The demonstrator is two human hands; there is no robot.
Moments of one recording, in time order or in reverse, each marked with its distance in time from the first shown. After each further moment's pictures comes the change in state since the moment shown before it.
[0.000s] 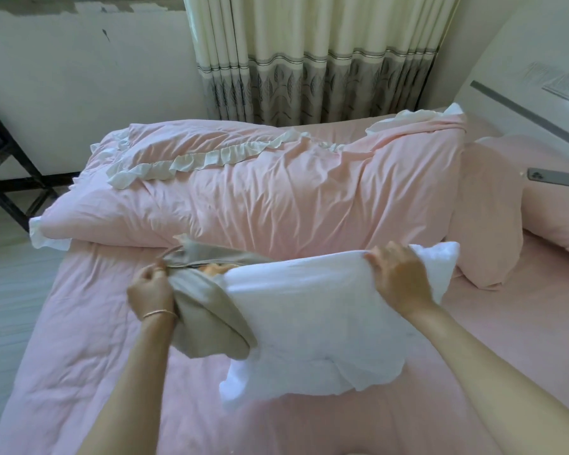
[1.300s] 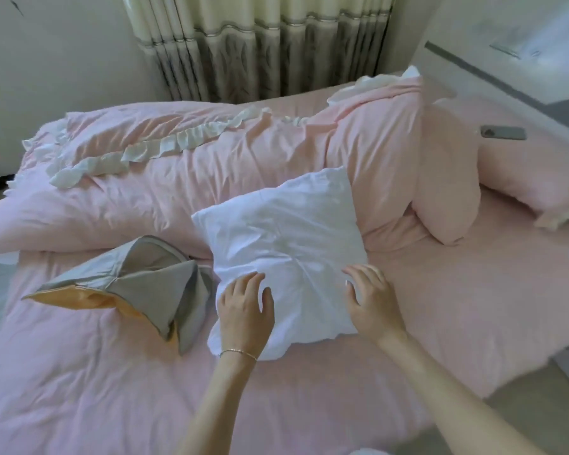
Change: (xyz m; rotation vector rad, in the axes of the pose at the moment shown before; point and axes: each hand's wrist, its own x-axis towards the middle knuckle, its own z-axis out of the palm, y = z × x) left_hand -0.122 -0.028 0.062 0.343 -0.501 0.898; right_hand -0.069 -0.045 -0.009 0.182 -0.297 0.382
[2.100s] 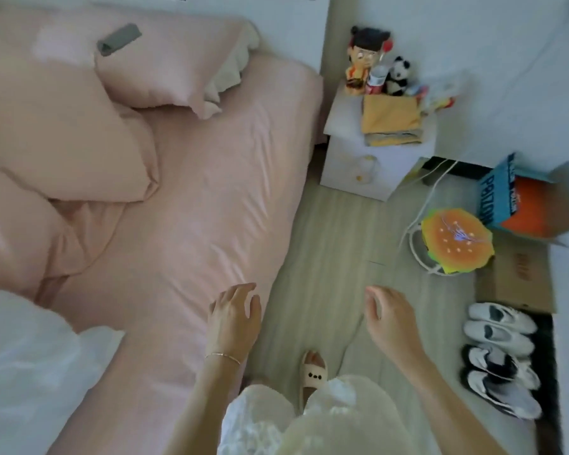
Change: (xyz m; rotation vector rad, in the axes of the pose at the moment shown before) left_hand -0.222 0.408 0.240 -0.098 -0.892 0.404; right_hand -0.394 0.345 -0.241 -0.058 0.244 1.137
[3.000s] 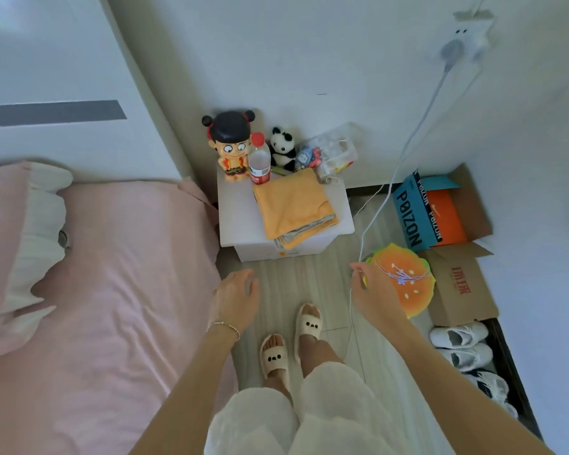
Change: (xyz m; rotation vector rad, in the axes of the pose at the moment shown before) left_hand 0.473 0.281 0.160 0.036 -0.500 0.221; right_hand 0.452 0.096 -0.095 0.160 0.057 0.541
